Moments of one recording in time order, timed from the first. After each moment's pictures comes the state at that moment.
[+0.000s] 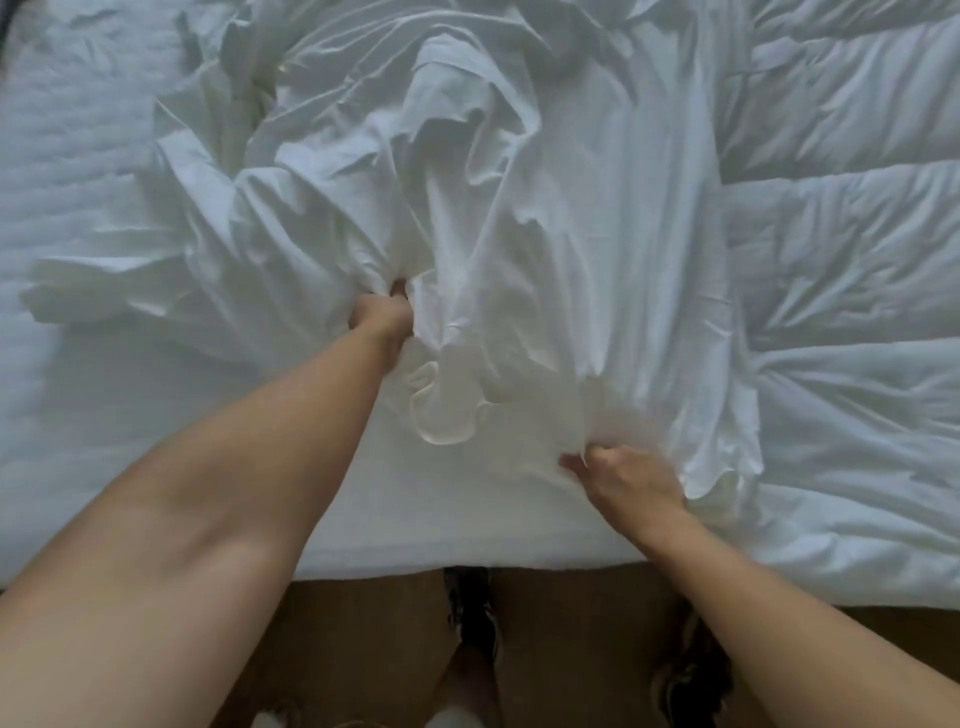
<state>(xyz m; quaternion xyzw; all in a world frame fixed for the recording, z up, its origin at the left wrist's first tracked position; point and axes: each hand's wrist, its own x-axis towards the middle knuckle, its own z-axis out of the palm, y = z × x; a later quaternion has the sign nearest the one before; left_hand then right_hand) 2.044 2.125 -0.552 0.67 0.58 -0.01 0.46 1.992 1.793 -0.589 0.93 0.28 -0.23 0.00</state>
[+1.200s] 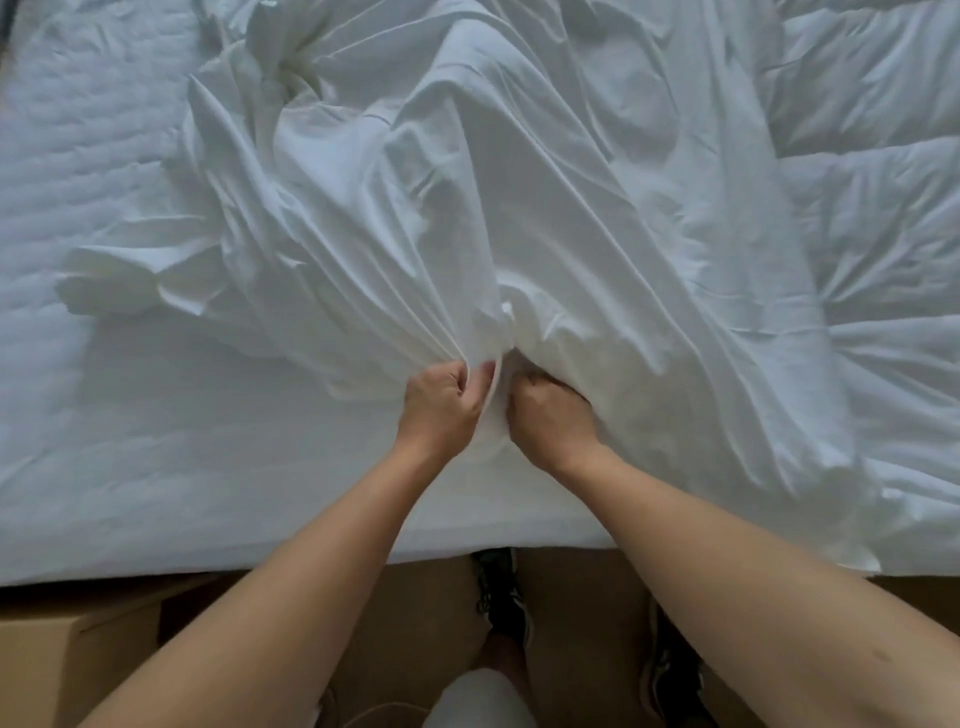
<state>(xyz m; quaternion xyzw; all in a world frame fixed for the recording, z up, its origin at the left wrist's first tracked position) 1.917 2.078 -0.538 0.88 0.28 0.04 0.37 1.975 1.946 -0.585 0.94 0.31 -0.09 -0.15</state>
